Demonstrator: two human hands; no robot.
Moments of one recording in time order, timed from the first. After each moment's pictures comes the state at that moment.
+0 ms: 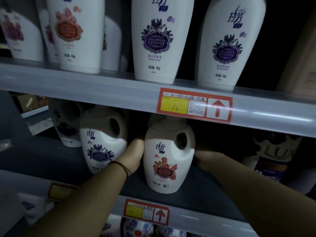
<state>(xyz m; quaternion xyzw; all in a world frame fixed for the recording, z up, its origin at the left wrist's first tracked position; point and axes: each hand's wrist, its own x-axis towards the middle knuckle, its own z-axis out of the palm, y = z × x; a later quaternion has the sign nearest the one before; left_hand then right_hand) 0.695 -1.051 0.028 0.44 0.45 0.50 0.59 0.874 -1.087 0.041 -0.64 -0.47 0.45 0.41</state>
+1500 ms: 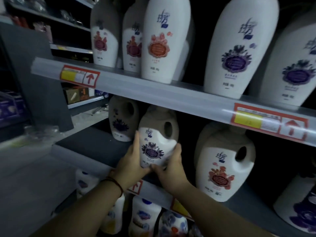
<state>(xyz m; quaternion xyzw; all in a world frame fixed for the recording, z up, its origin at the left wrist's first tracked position) 0.532 -1.072 -0.036 0.70 0.55 0.42 0.19 0.685 -1.095 -0.016 -0.55 -0.64 0.29 0.44</state>
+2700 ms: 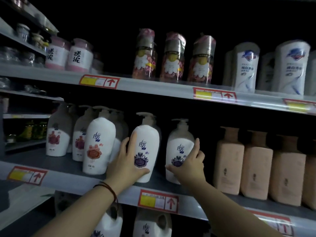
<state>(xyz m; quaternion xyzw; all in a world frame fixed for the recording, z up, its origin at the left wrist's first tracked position) 0.655 -1.127 0.245 0.74 0.48 0.46 -0.03 0.846 -1.172 0.268 -0.70 -0.54 -0.01 0.47</state>
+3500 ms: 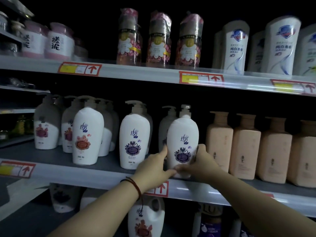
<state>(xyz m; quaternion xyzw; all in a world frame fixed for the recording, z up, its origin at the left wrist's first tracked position) 0.743 -1.151 0.235 0.86 0.39 0.32 0.10 0.909 -1.210 0.264 -0.68 -0.59 0.10 0.42</state>
